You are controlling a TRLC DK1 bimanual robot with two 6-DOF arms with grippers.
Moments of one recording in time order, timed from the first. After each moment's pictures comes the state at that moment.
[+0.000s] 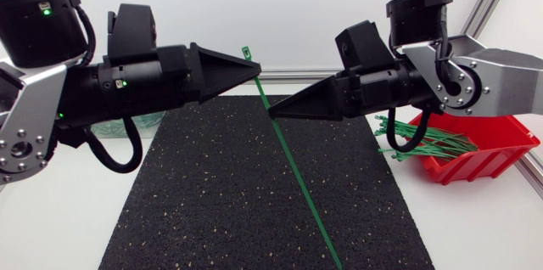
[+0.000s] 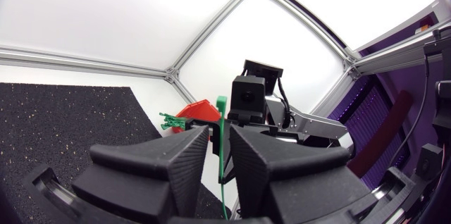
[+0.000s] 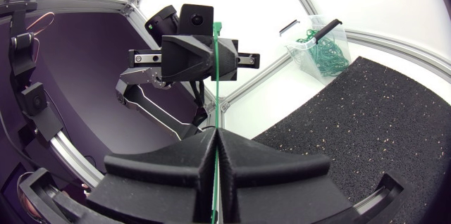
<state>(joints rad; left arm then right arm) -0.49 1.21 0.81 0.30 0.70 -0.66 0.38 1.45 0.98 -0.05 -1.29 0.19</state>
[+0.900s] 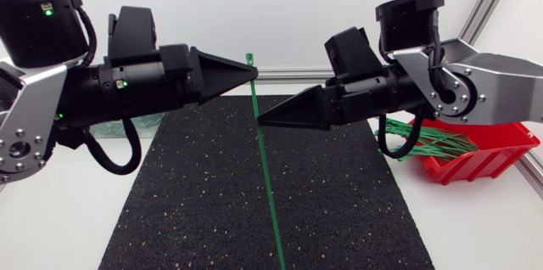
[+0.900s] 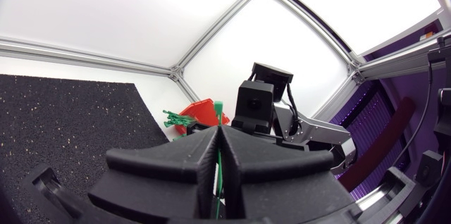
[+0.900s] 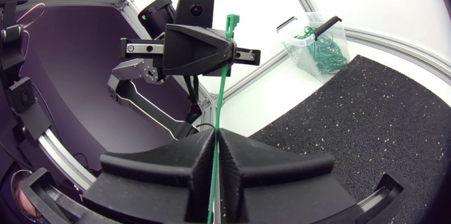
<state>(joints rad) -0.49 1.21 0.81 0.27 0.69 -0.68 0.44 1.45 0.96 -0.04 -1.20 0.19</state>
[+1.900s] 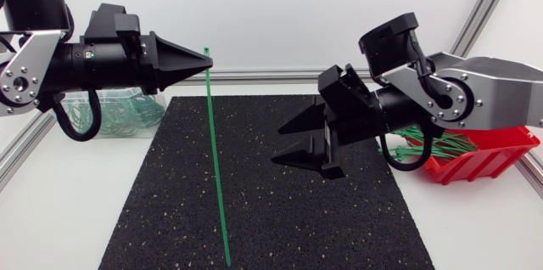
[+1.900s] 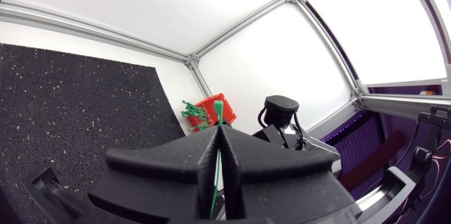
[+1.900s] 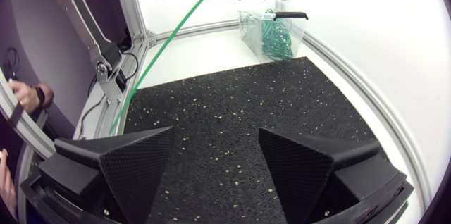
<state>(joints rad) -0.16 1.36 0.97 0.03 1.04 -0.66 0.47 1.44 0.95 -0.33 -0.76 -0.53</state>
